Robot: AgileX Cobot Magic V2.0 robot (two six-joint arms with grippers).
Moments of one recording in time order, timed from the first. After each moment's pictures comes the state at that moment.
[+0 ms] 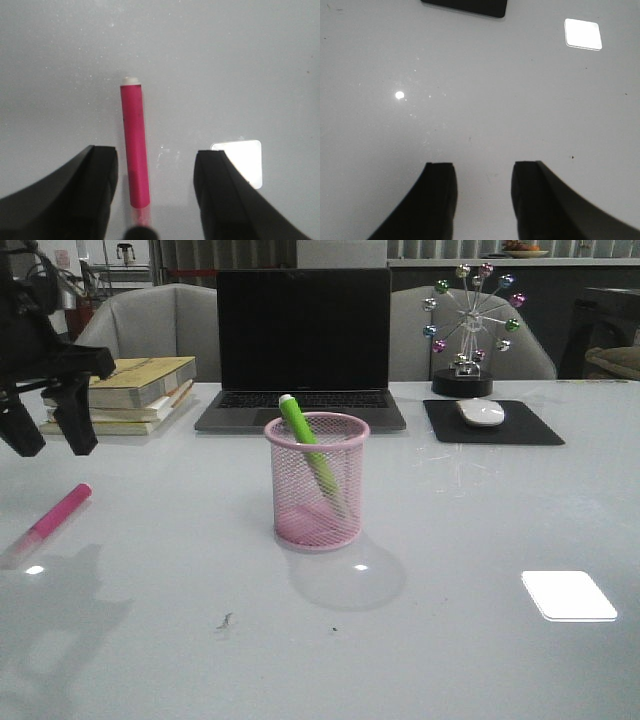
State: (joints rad) left arm -0.13 1.93 -1.49 -0.17 0.89 0.10; right arm -0.04 0.80 -0.66 0.01 0.58 -0.08
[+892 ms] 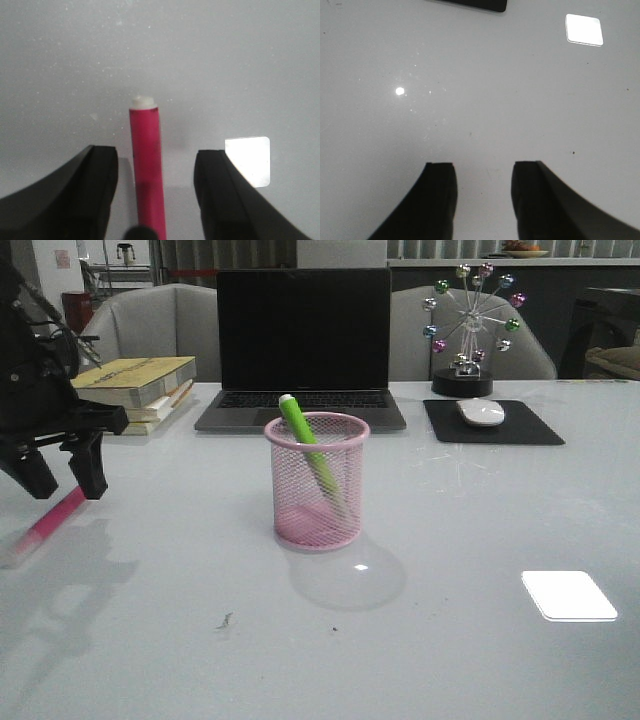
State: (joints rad) left arm -0.13 2.06 -1.49 -0.15 0.80 0.10; right arm -0.04 0.80 -0.66 0.01 0.60 -0.08
